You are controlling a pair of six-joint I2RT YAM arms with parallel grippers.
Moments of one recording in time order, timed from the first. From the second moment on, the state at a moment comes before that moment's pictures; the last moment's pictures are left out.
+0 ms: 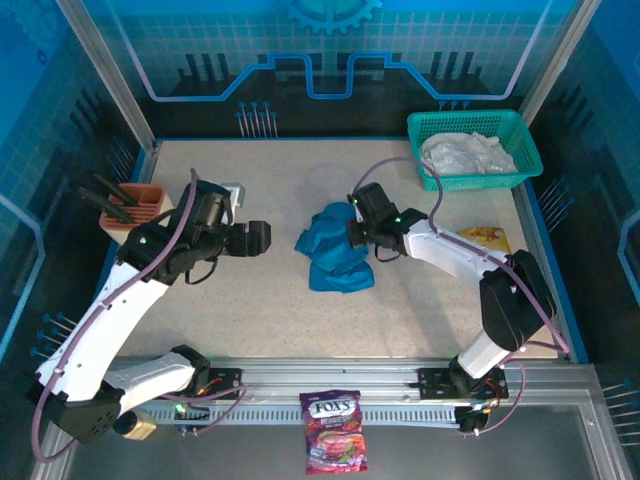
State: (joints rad) left arm -0.49 1.07 1.32 -1.09 -0.06 -0.43; right arm 0.60 1.61 1.12 -0.46 0.12 0.30
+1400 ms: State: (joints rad) left arm -0.67 1.91 1.25 -0.35 0.01 -0.77; right arm 0.31 1.32 0.67 -0.32 -0.24 0.55
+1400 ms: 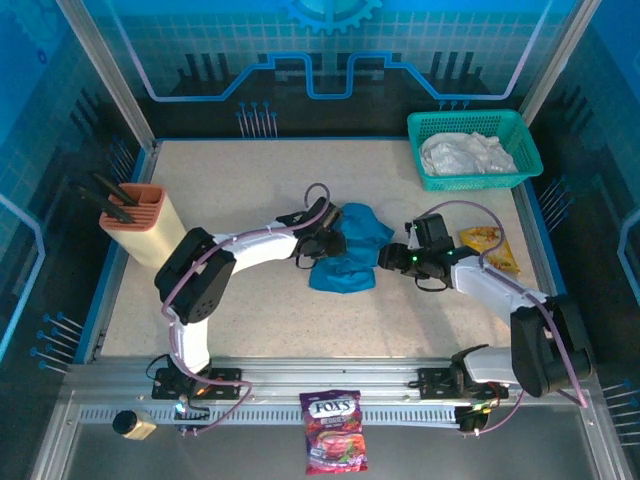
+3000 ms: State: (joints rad) left arm -0.64 1.18 1.49 -1.04 -0.51 -0.43; right arm 0.61 1.71 0.95 -0.31 -0.09 0.43
